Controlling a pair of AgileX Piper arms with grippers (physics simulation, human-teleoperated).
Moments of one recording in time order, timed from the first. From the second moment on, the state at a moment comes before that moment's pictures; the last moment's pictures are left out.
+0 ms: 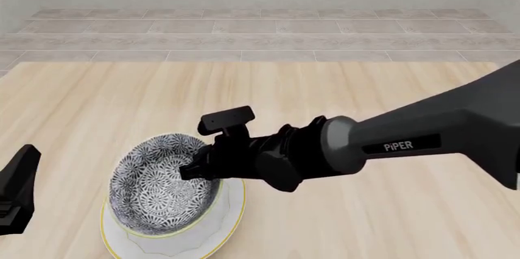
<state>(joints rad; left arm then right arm) 0.00 0.00 0.00 0.00 0.00 0.93 1.96 -1.06 -0.15 0.40</state>
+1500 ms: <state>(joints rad) 0.00 0.00 0.00 0.00 0.00 0.85 1.80 -1.06 -0.08 0.30</state>
